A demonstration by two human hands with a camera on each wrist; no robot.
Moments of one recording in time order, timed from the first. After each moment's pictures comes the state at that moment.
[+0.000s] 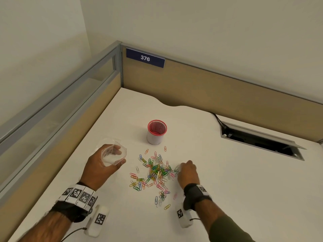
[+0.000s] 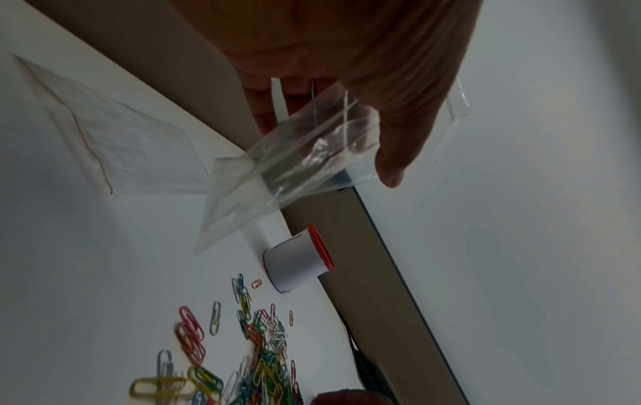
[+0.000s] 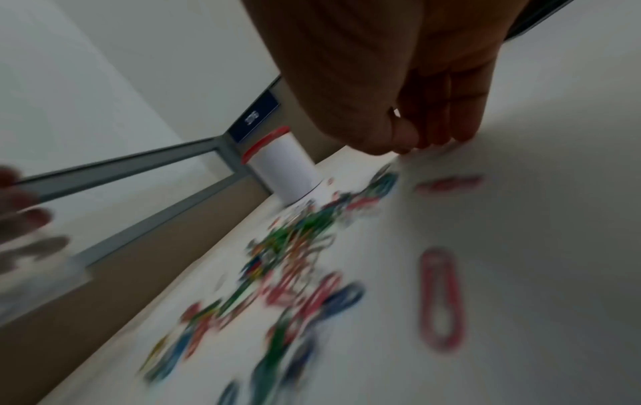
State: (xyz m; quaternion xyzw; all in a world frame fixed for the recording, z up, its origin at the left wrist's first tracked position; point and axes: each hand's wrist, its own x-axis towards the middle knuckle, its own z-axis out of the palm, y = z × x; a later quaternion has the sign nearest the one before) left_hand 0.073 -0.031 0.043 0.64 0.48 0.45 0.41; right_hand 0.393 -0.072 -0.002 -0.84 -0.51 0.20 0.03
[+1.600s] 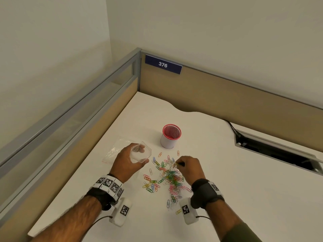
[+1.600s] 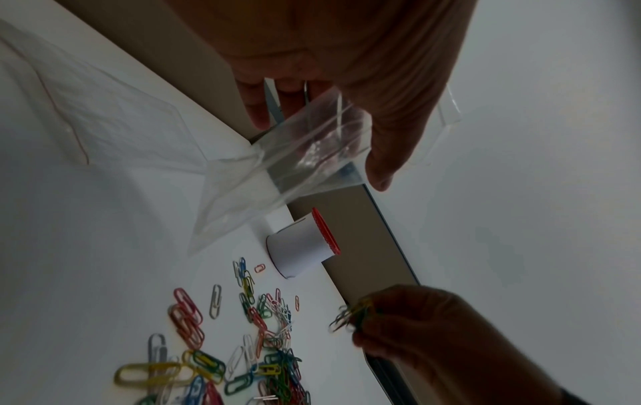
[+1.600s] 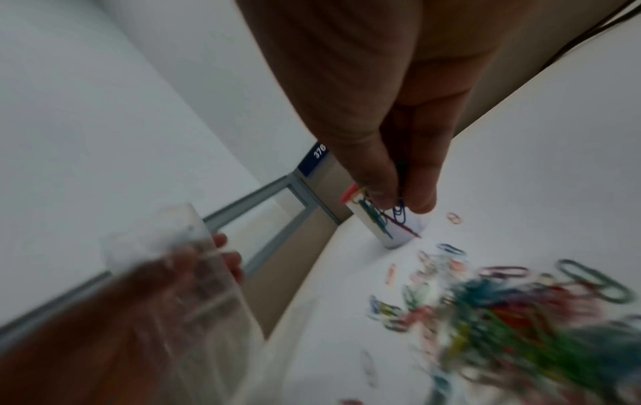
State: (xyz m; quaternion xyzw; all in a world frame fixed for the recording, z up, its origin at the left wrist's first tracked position) left_hand 0.101 -0.020 0.043 0.67 0.50 0.39 0.40; right_hand 0.357 -0.053 0.054 -0.73 -0.62 0.22 0.17
